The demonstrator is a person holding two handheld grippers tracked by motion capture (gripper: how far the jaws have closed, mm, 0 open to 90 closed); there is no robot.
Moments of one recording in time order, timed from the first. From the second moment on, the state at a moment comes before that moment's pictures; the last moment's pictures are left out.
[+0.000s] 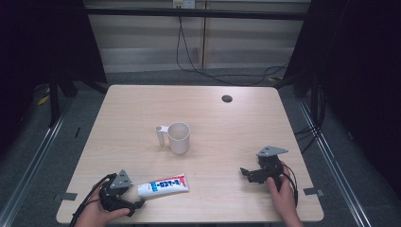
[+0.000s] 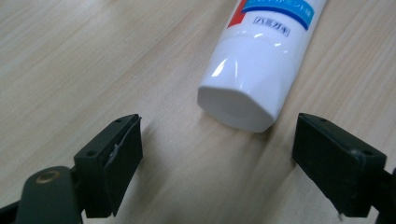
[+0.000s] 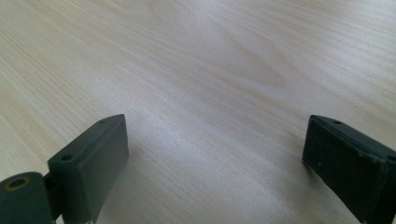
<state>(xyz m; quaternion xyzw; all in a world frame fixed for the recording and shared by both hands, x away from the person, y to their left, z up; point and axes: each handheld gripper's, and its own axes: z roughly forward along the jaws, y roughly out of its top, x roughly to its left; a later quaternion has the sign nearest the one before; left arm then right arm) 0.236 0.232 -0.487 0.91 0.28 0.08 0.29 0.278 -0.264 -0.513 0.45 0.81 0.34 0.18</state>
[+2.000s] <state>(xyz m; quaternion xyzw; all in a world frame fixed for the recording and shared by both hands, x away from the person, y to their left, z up) 0.278 0.146 -0.435 0.97 0.15 0.03 0.17 0.277 -0.264 -0.512 0.45 0.81 0.34 0.18</state>
